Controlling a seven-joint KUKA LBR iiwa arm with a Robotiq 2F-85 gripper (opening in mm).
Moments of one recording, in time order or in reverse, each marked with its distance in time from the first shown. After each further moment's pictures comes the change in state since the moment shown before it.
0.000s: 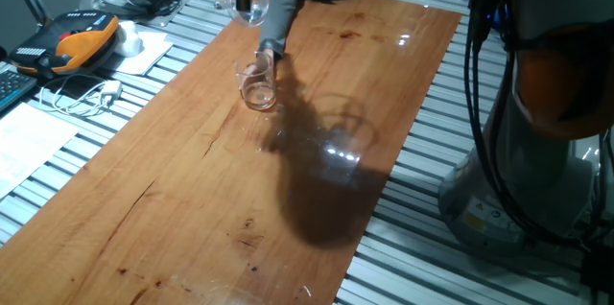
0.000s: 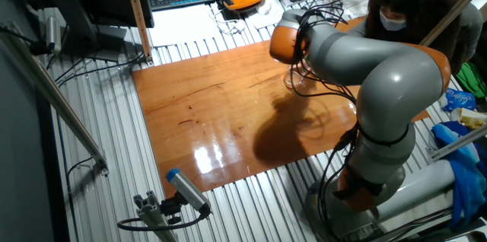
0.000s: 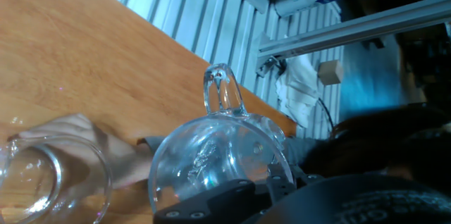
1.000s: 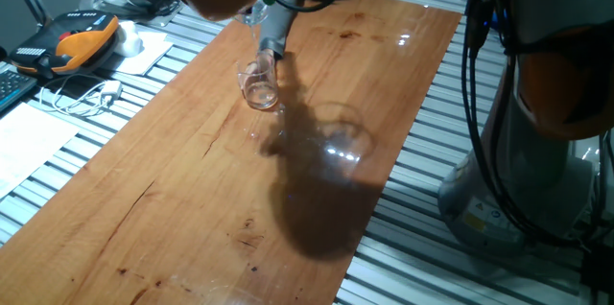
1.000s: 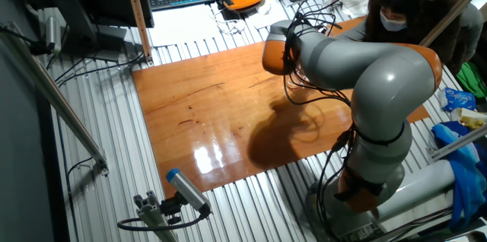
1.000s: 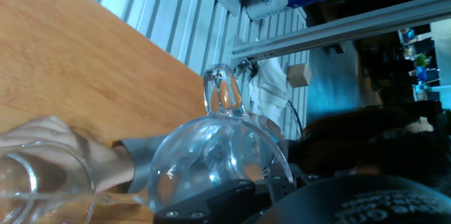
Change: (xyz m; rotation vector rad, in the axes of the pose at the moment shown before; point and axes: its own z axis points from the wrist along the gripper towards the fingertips) arm 0.002 -0.003 -0.003 0.113 -0.013 -0.001
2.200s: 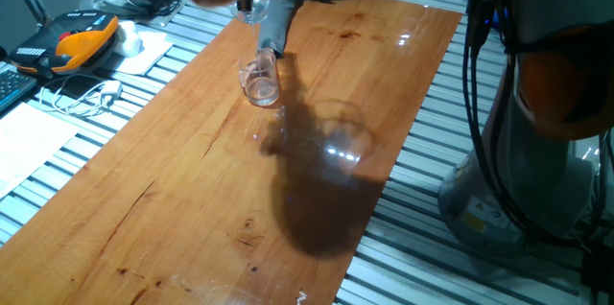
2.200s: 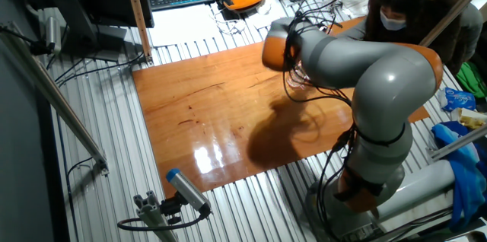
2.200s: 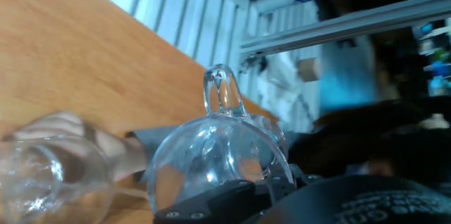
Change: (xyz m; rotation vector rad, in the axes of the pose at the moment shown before) arm 0.000 0.000 -0.003 -0.088 0.035 -0.003
